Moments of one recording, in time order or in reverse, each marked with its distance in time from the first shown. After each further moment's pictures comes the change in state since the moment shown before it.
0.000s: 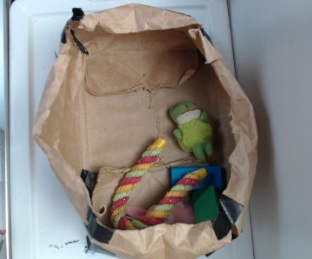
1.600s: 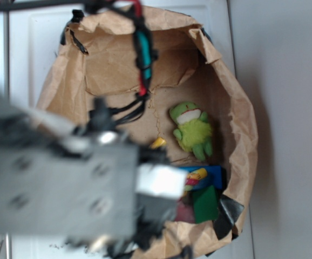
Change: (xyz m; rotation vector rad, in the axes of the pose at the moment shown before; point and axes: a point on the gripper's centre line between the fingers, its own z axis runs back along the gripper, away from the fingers) arm 0.126 -0.021 -0.104 -0.073 -0.018 0.119
